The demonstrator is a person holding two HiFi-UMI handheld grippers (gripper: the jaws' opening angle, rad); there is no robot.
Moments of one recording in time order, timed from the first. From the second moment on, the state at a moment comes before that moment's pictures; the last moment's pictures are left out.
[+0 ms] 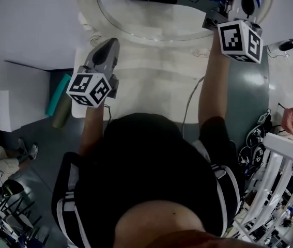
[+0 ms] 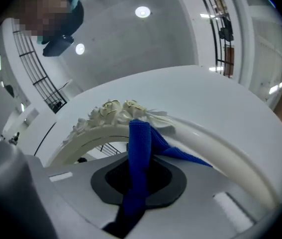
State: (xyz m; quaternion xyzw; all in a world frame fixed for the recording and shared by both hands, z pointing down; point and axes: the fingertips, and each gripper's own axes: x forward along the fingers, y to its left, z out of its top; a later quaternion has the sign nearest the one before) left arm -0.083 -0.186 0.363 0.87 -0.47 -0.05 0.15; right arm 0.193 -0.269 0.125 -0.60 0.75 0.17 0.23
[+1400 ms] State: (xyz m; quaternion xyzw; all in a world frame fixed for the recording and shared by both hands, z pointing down) left arm -0.083 -0.181 0.383 0.86 -0.47 -0.02 0.17; right arm 0.046 -0.276 0.522 -0.27 0.74 0.42 -0.44
